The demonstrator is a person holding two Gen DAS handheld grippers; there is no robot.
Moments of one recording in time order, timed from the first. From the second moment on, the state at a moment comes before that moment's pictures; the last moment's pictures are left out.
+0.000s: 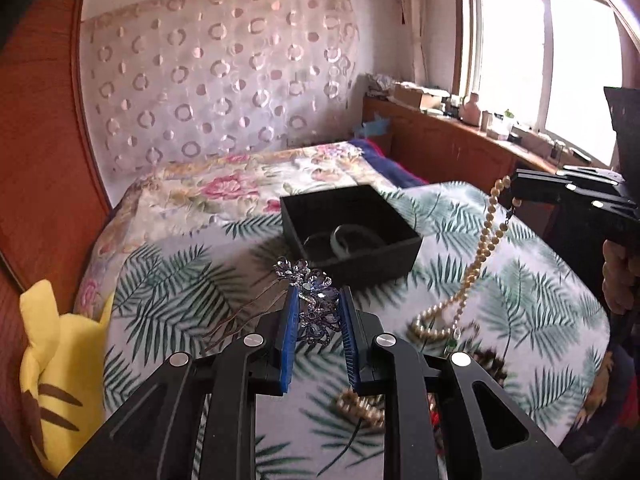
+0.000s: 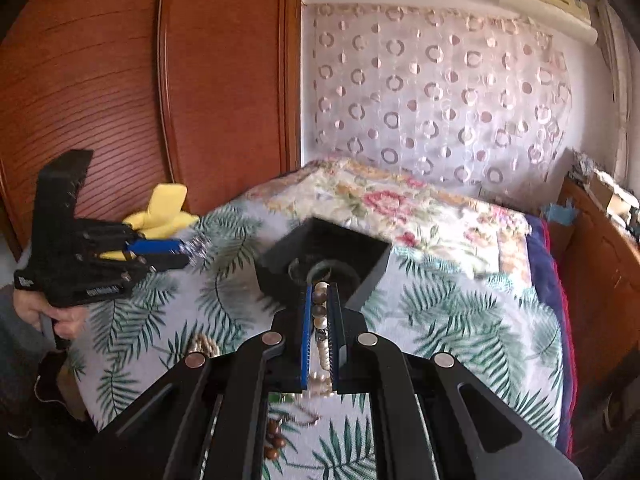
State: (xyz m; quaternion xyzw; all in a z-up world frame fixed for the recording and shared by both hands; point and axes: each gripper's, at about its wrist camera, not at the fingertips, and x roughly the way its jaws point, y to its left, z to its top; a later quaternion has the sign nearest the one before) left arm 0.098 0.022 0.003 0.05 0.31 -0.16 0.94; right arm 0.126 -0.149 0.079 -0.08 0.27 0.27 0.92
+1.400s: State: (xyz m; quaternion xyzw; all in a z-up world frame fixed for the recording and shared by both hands) left arm 0.181 -0.009 -0.014 -0.01 0.32 -0.16 0.93; right arm 0.229 -0.104 0.078 -0.10 0.30 0.26 0.91
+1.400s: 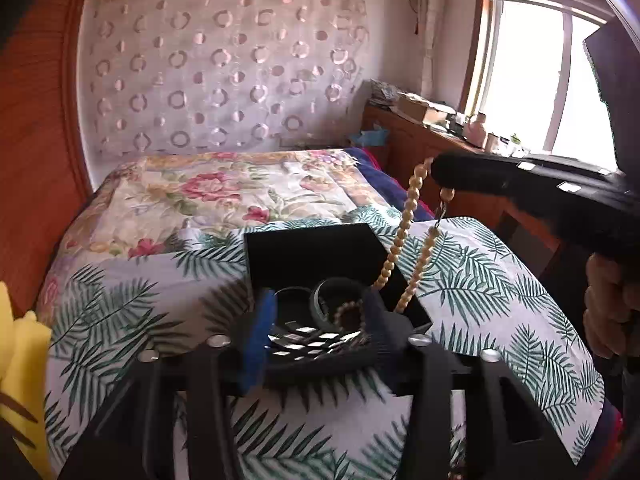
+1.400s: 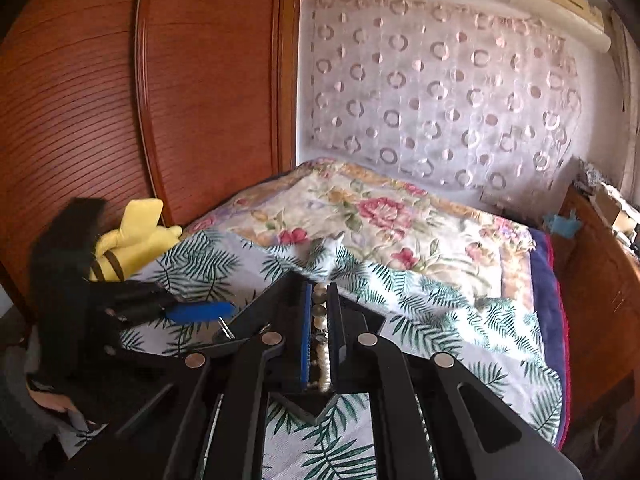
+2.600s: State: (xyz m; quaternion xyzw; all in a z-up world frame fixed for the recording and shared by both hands) left arm 0.067 0.035 -0.056 0.00 0.35 -0.13 0.93; right arm 0.122 -0.145 -0.013 -0.06 0.36 0.28 0.89
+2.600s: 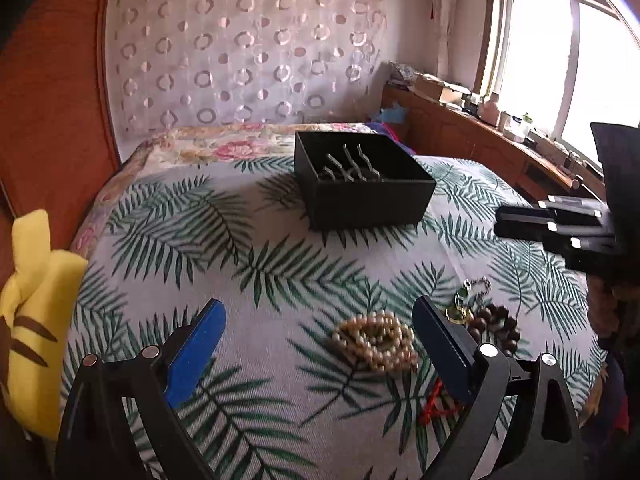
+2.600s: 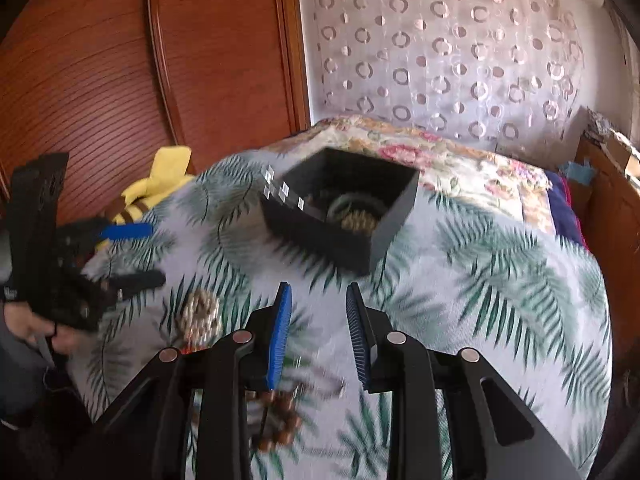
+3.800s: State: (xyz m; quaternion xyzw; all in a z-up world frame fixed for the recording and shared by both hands) left arm 0.025 -0.024 -0.080 0.03 0.39 -0.20 0.90; right arm 0.065 -0.171 -0.049 -0.07 0.40 0.26 0.88
